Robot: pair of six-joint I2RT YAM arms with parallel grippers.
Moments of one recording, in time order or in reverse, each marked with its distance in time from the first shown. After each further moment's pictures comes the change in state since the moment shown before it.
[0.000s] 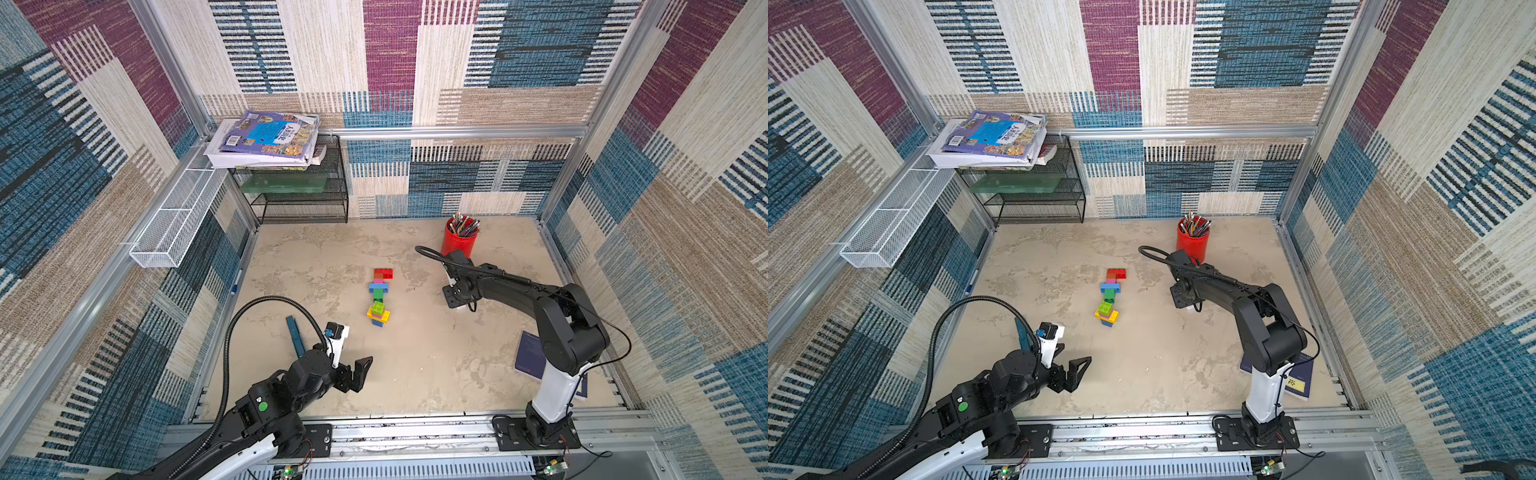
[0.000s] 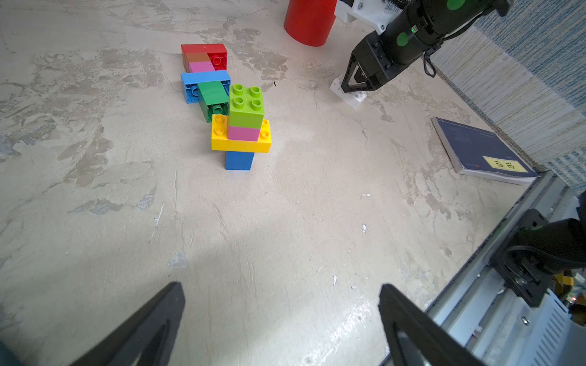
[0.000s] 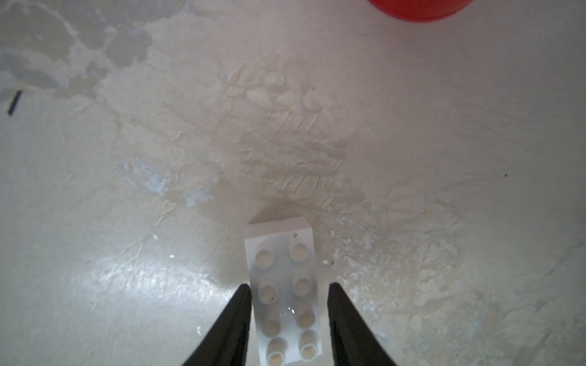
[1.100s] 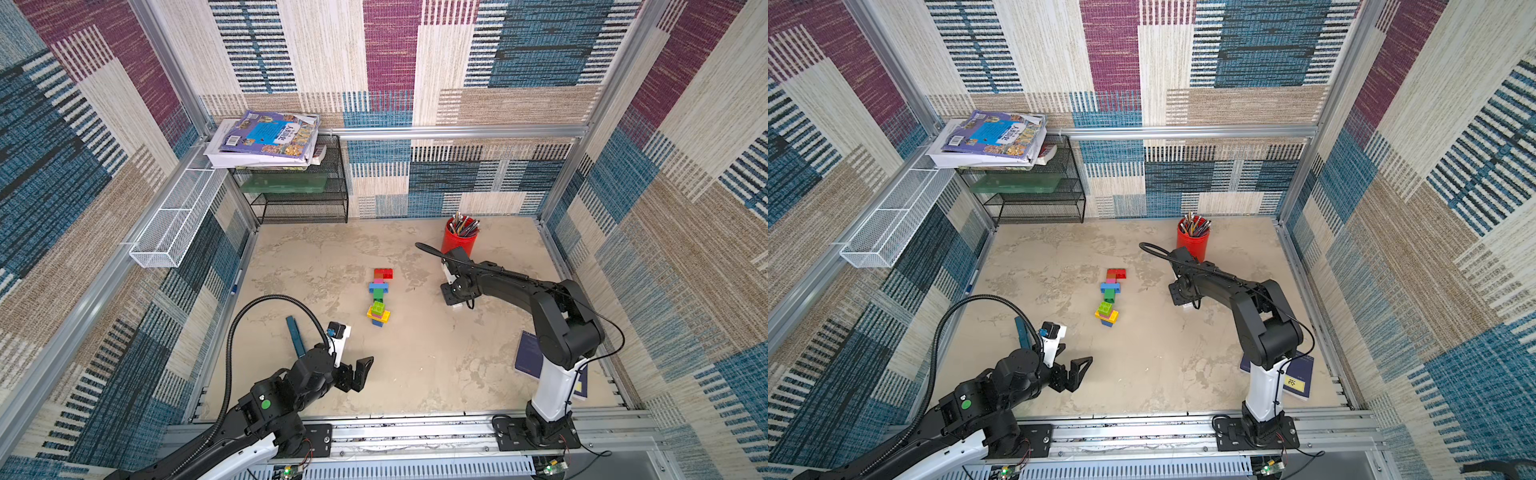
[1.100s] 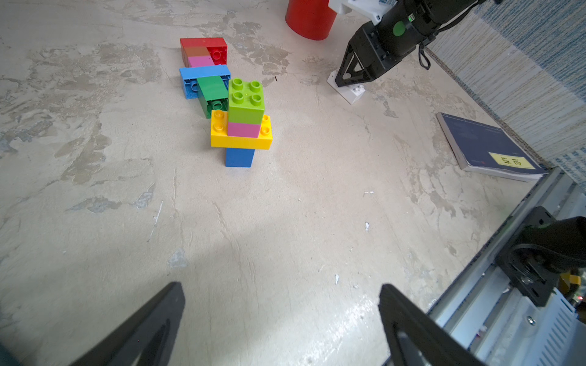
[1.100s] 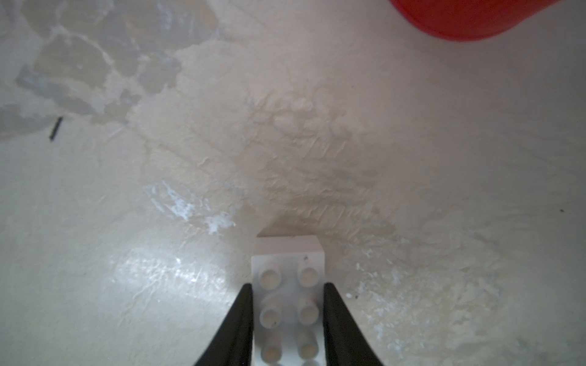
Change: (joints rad) left arm 0.000 0.029 0.001 0.010 0.000 0.000; right arm -0.021 0.040 0.038 0.024 -0.108 -0.026
